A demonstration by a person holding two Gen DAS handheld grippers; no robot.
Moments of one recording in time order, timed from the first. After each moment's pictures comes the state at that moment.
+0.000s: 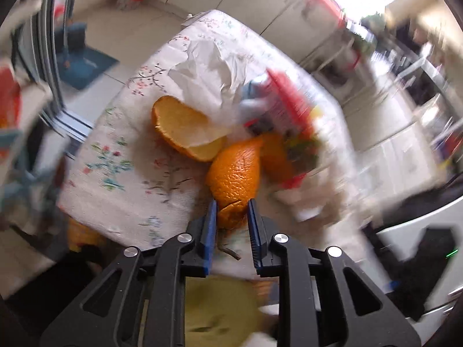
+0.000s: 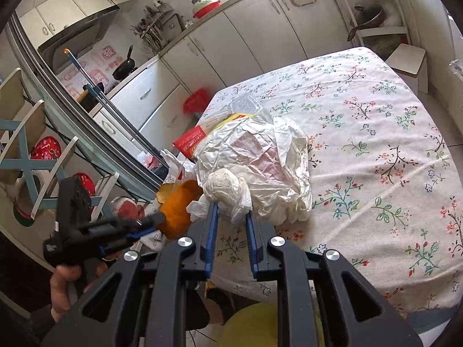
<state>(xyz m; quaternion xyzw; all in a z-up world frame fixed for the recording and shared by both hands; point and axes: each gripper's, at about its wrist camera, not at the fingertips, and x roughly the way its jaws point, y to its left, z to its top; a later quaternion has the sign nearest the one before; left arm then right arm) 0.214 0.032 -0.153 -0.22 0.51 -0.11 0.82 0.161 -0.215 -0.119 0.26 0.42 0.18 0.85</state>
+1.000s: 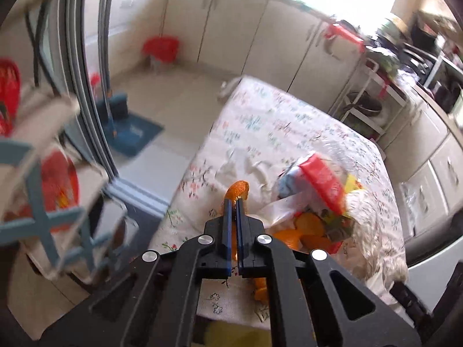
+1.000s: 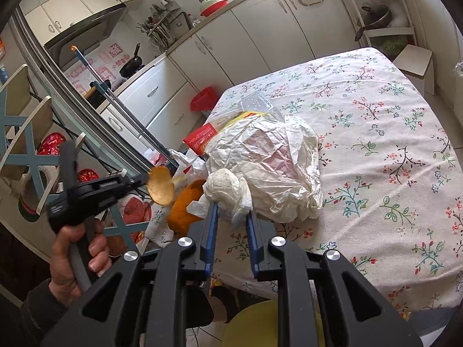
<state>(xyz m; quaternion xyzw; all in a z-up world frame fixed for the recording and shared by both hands) 0.235 0.047 -0.082 -0.13 0.41 0.01 0.90 0.154 -0.216 -0.112 0.27 0.41 0.20 0.85</state>
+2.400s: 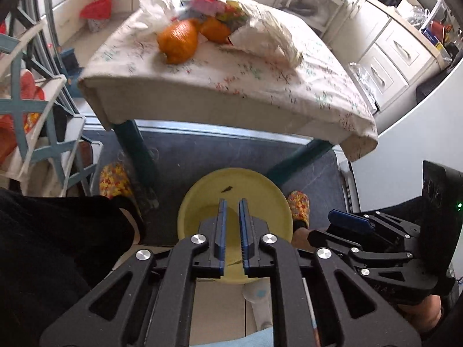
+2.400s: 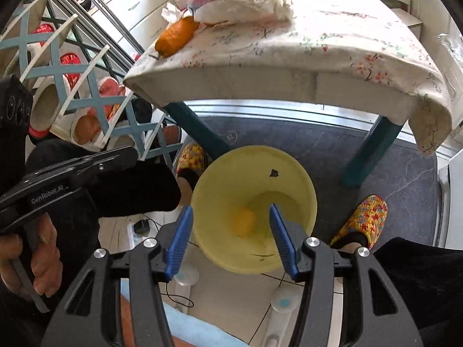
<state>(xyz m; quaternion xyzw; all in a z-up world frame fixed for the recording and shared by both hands) 0.028 -0.035 -0.147 -0.06 0.54 -0.14 0.83 0.003 -0.192 -0.161 0.16 0.57 0.18 0.78</state>
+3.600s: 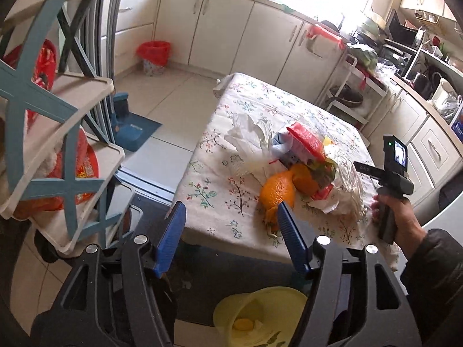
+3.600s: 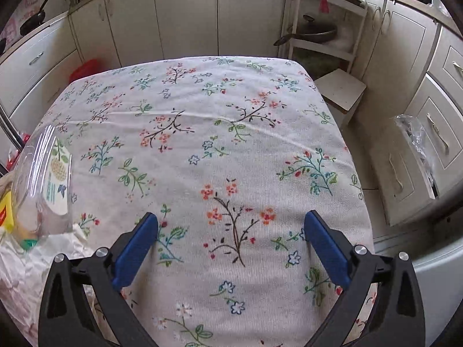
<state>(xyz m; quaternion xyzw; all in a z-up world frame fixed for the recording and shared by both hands) 0.142 0.074 -0.081 -0.14 0.41 -0.03 0.90 0.341 -0.291 -0.196 0.06 0.51 -0.05 0.86</state>
